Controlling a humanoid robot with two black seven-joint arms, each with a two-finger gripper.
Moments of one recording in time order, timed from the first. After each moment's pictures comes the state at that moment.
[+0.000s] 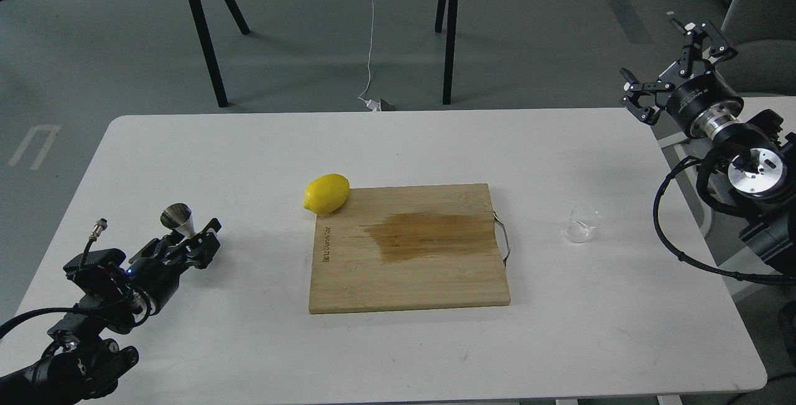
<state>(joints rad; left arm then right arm) -0.37 0.40 -0.47 -0.55 1.46 0.49 -0.49 0.86 -0.41 0.72 0.42 0.09 0.49 0.13</state>
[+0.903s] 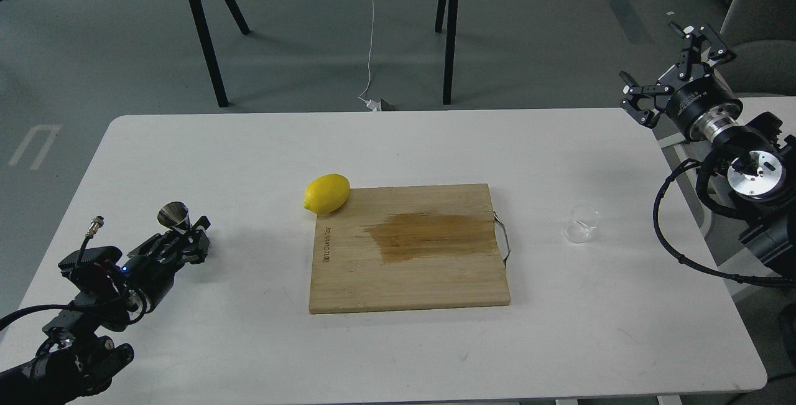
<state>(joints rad) -0.38 0.40 -0.46 -0.52 1.46 0.49 -0.49 0.85 -0.41 0.71 0.42 0.09 0.49 0.13</state>
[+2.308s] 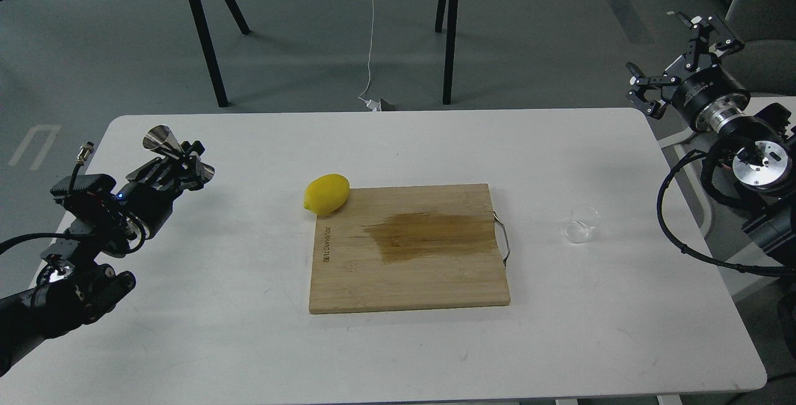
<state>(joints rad) -0.61 0.42 -0.46 -0.51 1.47 0.49 -0.49 0.90 -0.39 0.71 0.36 0.09 0.49 0.12</state>
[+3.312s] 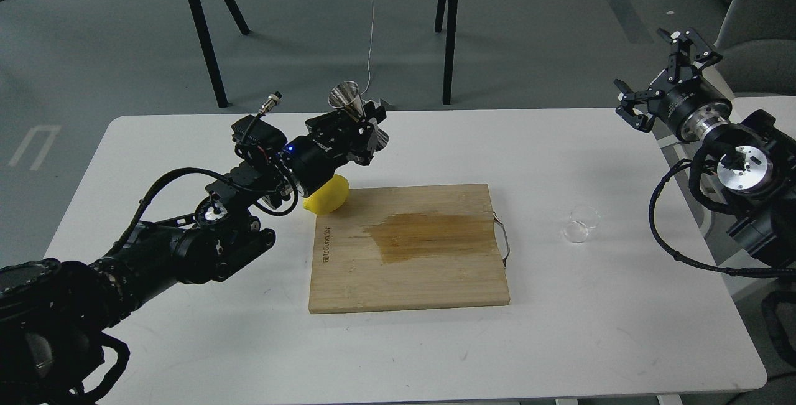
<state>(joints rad) -0.83 0.09 -0.29 -0.61 1.66 0.49 -0.49 0.92 -0.35 0.60 0.26 0.09 0.49 0.11</state>
